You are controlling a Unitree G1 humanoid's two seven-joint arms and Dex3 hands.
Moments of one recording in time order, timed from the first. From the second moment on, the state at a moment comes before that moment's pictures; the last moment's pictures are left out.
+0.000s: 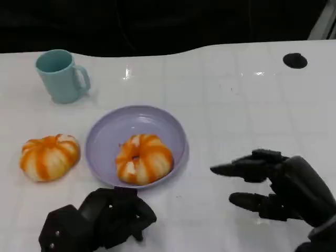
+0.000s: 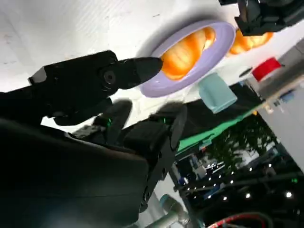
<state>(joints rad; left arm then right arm) -0.01 0.02 -0.05 0.46 -0.05 -0.39 -0.32 -0.08 -0.34 0.23 0.24 -0.51 -0.71 -0.14</state>
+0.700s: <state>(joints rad) -0.01 0.04 -0.04 0.46 -0.06 -0.39 -0.33 0.01 -0.30 0.19 0.37 -0.50 -0.77 -0.23</state>
